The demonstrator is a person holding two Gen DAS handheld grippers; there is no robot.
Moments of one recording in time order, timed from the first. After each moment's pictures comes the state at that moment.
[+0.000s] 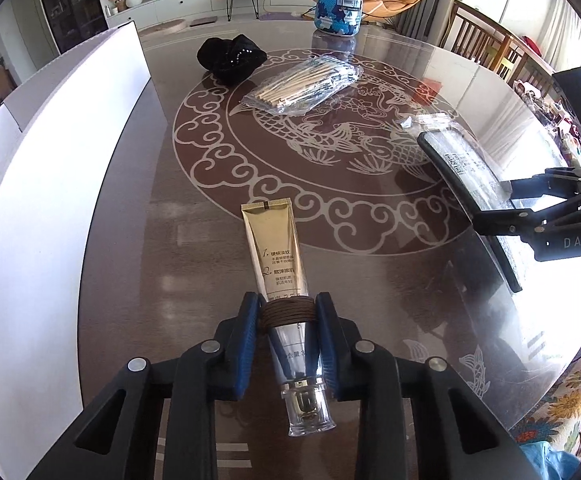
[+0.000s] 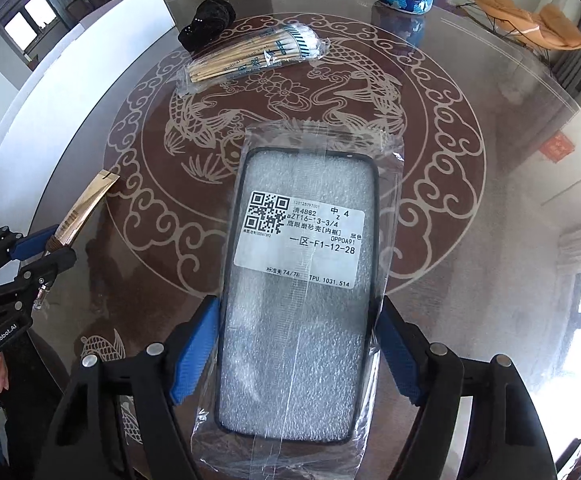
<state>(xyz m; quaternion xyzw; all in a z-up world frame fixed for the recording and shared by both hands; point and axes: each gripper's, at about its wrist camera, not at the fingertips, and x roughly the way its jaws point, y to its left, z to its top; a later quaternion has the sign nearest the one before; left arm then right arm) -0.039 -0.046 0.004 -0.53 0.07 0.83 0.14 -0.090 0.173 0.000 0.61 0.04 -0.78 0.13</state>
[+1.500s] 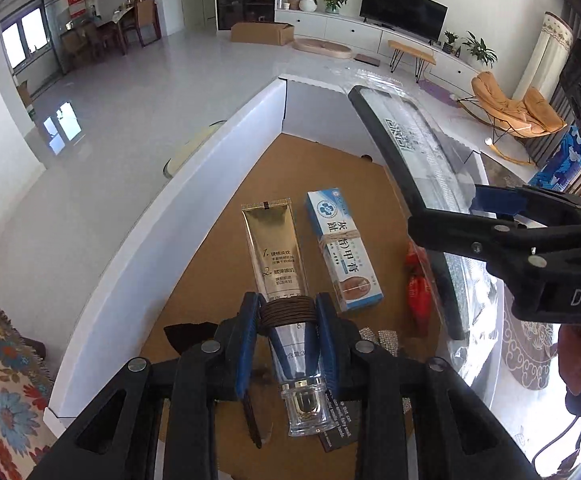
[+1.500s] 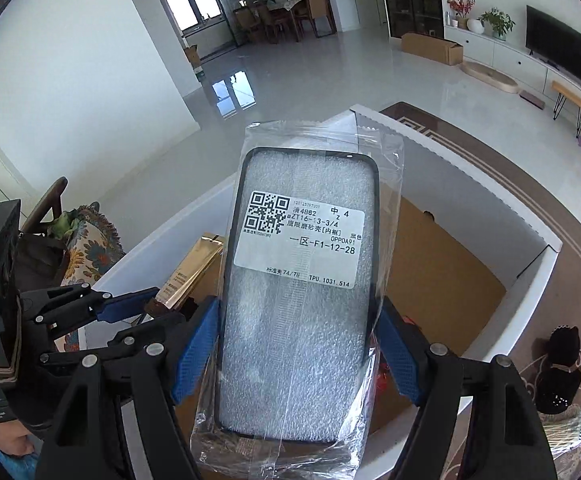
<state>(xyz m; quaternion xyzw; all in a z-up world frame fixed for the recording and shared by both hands) -0.112 -0.381 0.081 -0.50 -0.08 0.86 -0.08 -0.229 -0.269 0.103 0.48 0.08 -0.79 0.38</state>
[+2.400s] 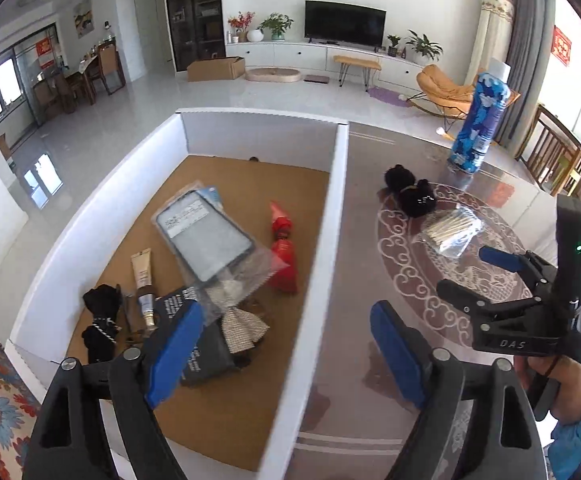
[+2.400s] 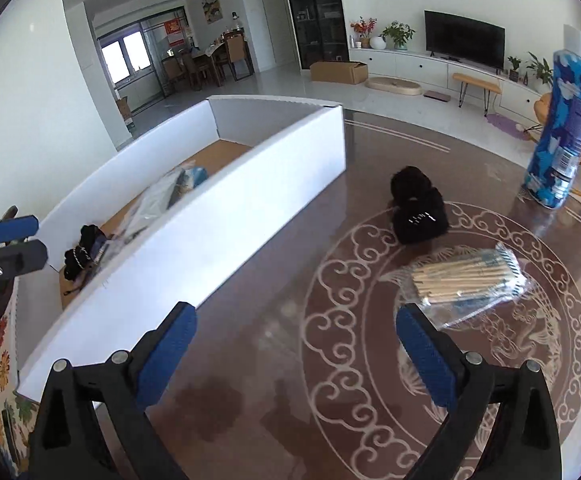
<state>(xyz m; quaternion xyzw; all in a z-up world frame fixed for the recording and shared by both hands) -0.033 -0.186 0.117 -0.43 -0.01 0.90 0.00 -0.123 -0.005 0.040 0.41 0.04 -0.88 0.24</state>
